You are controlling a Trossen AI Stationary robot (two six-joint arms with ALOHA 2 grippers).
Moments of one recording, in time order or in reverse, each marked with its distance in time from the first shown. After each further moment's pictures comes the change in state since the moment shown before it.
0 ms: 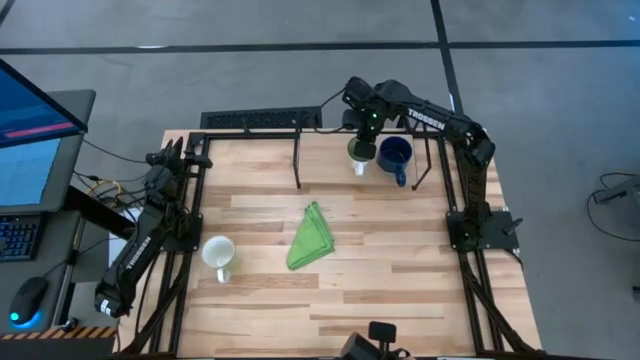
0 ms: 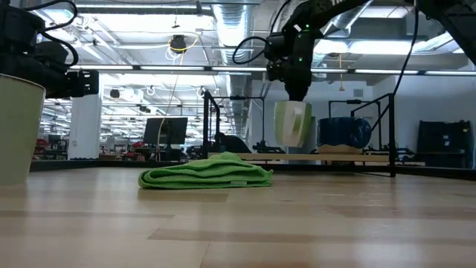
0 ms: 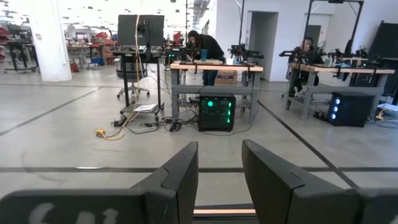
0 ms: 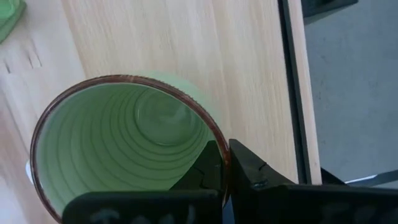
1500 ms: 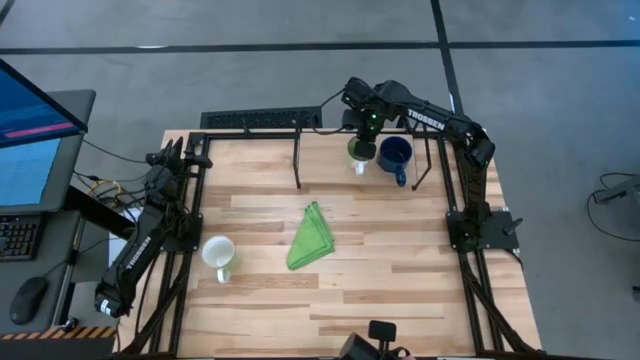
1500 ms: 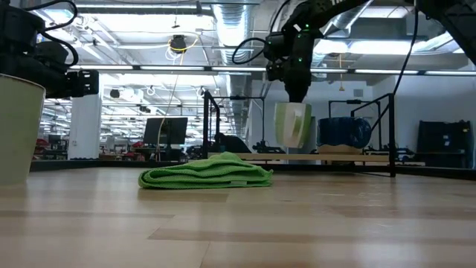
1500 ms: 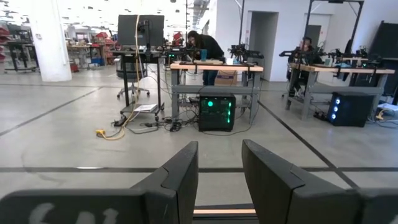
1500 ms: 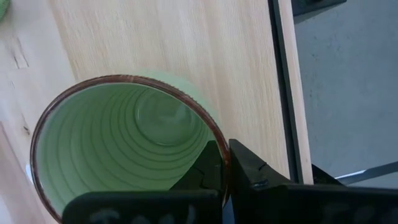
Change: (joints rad) left arm 0.000 0.000 0.000 0.000 0.000 0.000; right arm 0.004 0.000 -0.001 0.008 0.034 0.004
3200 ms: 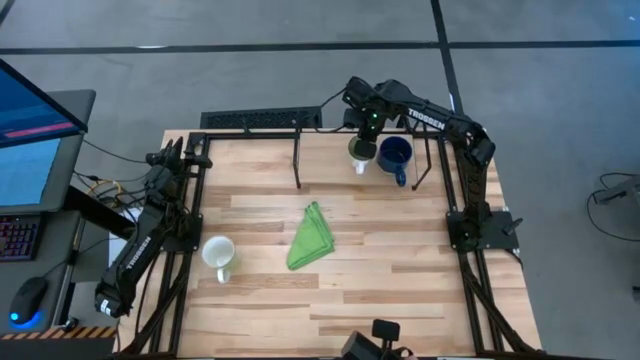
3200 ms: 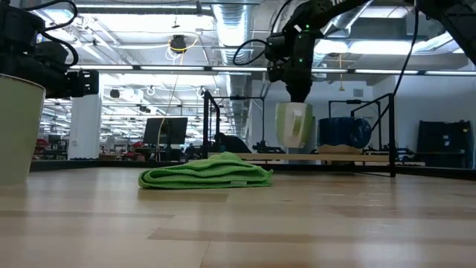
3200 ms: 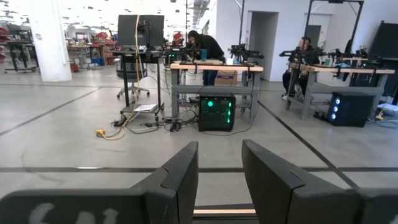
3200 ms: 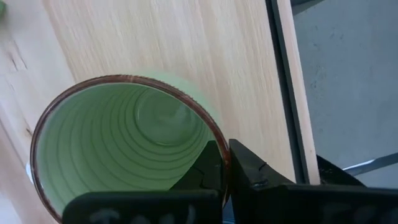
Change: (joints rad) left arm 0.000 0.000 0.000 0.000 0.000 0.000; right arm -0.008 0.000 -0.001 -0.016 -0.001 0.042
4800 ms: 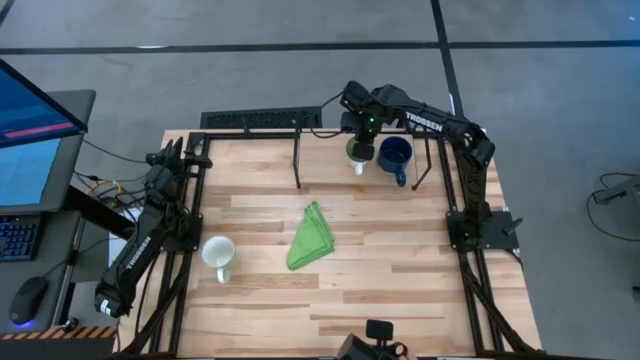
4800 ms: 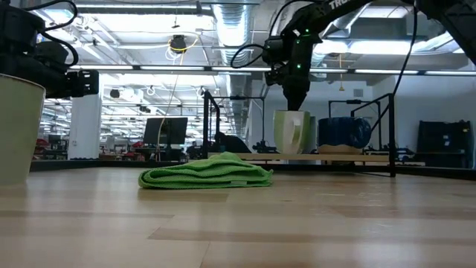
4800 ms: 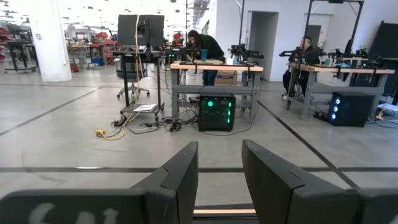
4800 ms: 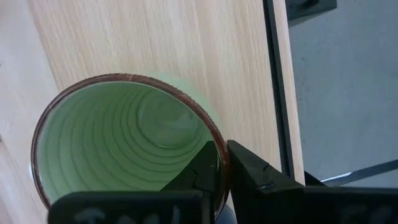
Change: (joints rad) left arm 0.000 0.000 0.000 0.000 0.000 0.000; right arm 0.015 0.000 -0.057 0.096 0.036 -0.062
